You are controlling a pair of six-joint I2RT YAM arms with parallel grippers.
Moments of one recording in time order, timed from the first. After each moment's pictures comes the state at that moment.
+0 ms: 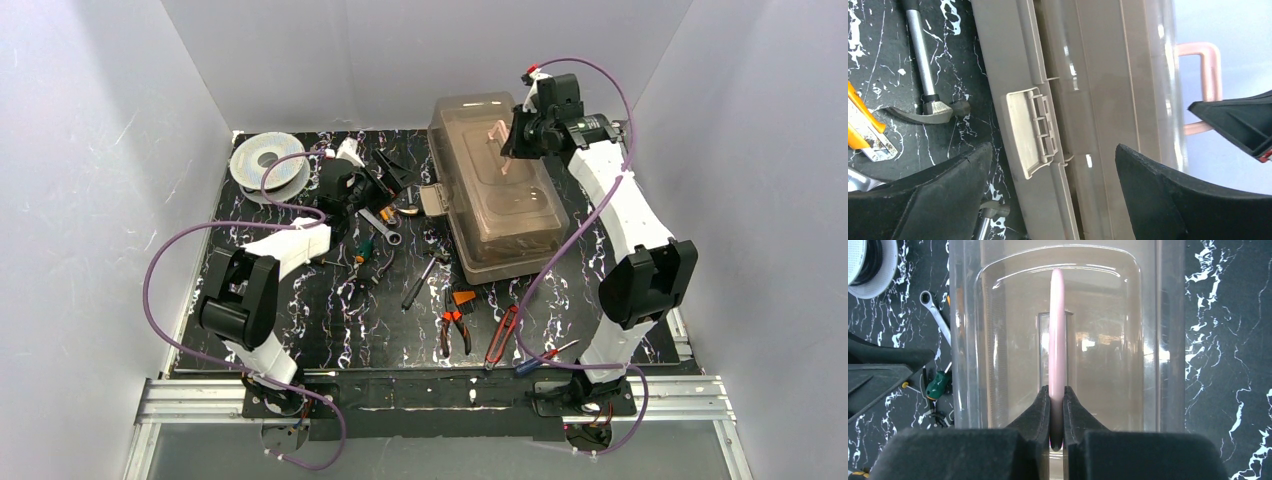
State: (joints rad) left arm -0.36 1.66 1.00 0.35 0.30 -0.97; right arm 0.30 1.76 1.85 -0.78 -0.13 0.26
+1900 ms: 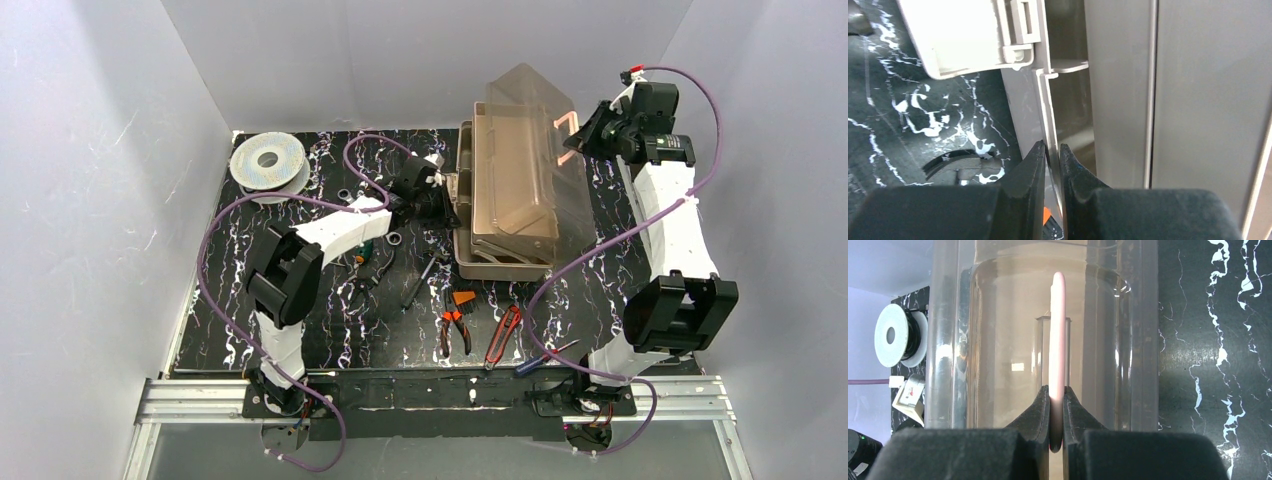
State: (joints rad) left arm -0.65 1.91 1.44 -0.29 0.18 -0.68; right arm -0.05 1.57 1.66 -0.67 -0.33 0.37
